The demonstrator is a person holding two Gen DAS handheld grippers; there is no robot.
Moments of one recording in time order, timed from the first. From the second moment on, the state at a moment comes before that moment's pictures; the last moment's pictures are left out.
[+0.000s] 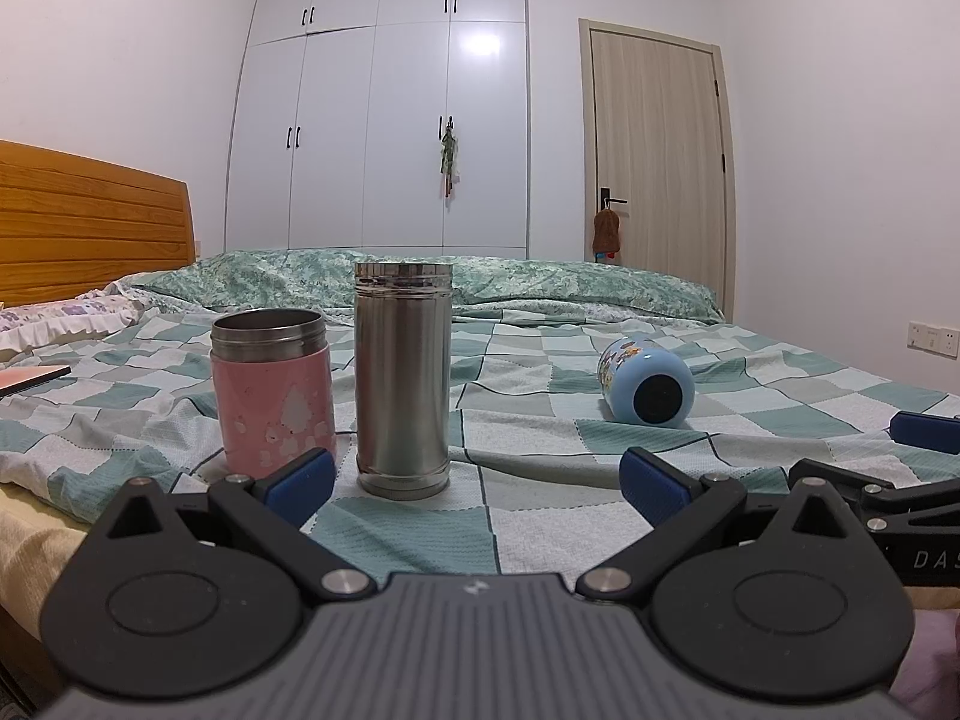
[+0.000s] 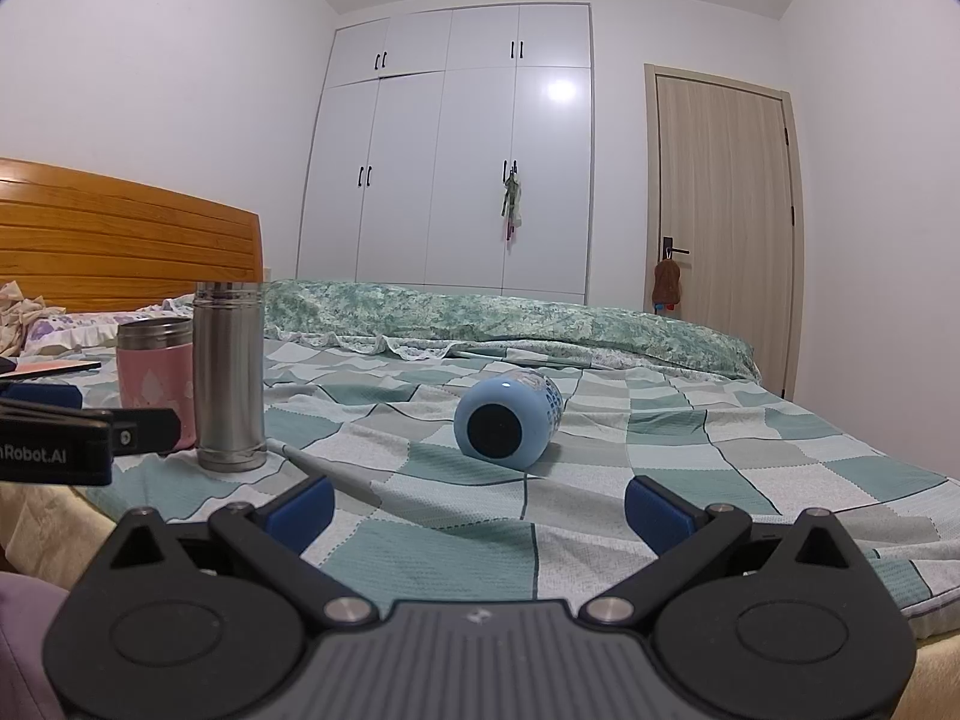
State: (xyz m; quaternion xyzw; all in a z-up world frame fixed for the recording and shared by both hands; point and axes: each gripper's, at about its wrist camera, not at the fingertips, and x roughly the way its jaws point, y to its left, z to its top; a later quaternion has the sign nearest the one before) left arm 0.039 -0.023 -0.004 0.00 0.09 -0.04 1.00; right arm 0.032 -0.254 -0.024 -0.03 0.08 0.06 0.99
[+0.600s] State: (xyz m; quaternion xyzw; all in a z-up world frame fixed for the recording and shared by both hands) left arm 0.039 -0.023 -0.004 0.00 0.09 -0.03 1.00; right arm 0.032 -0.254 -0.024 -0.03 0.08 0.06 0.99
